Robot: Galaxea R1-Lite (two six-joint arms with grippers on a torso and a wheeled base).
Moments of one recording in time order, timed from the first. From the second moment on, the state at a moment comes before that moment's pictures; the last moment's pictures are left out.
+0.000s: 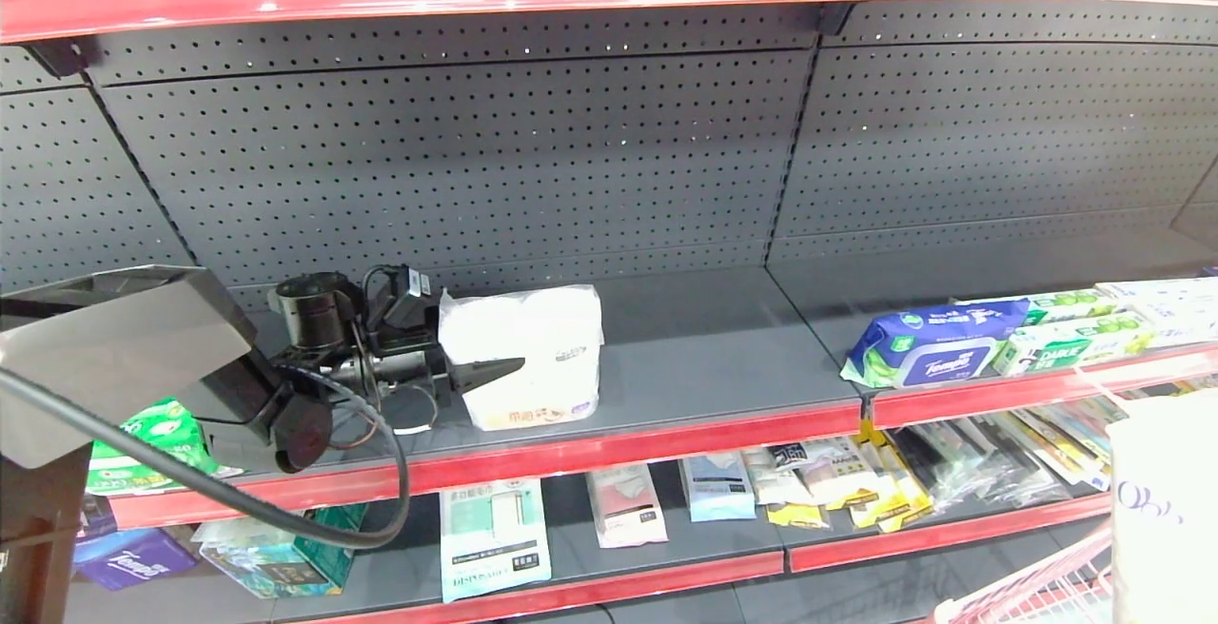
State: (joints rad) left arm -0.10 2.32 -0.90 -1.28 -1.08 0.25; right arm 0.02 0.48 -0.29 0.06 -0.20 -0.19
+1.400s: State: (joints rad) left arm -0.06 2.27 -0.74 -1.34 -1.16 0.25; right arm 0.02 0.50 -0.30 0.05 -0.20 -0.19
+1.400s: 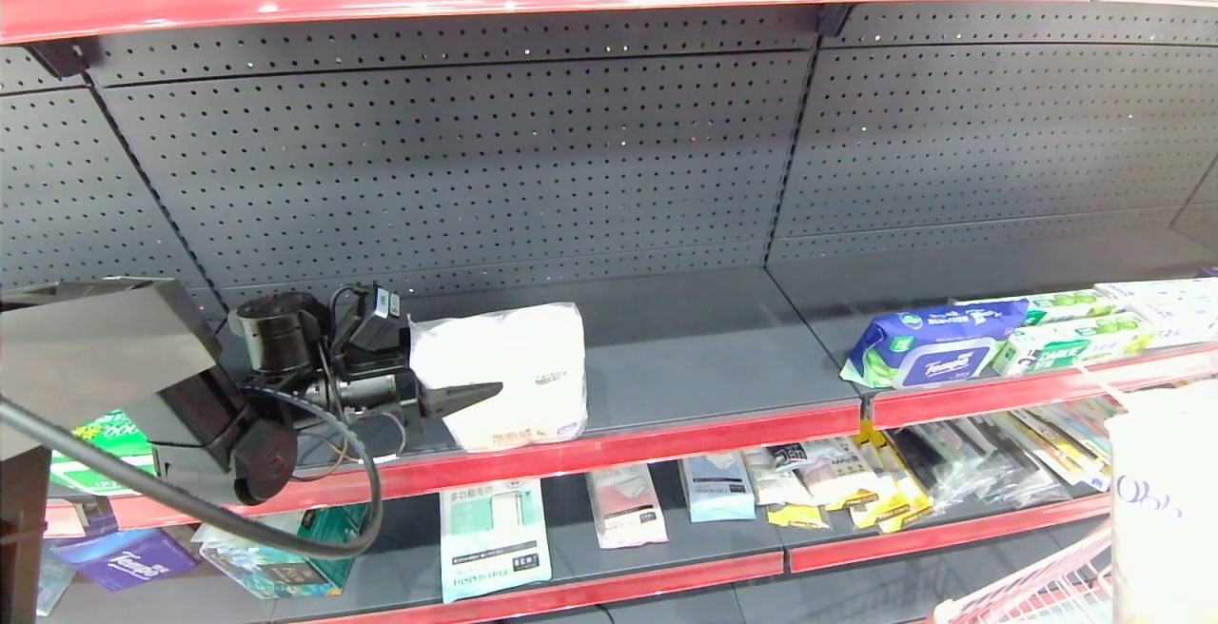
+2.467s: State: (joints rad) left arm -0.06 2.26 -0.71 -1.34 -1.16 0.22; right arm 0.02 0.51 -0.30 0.06 -0.20 -0.19
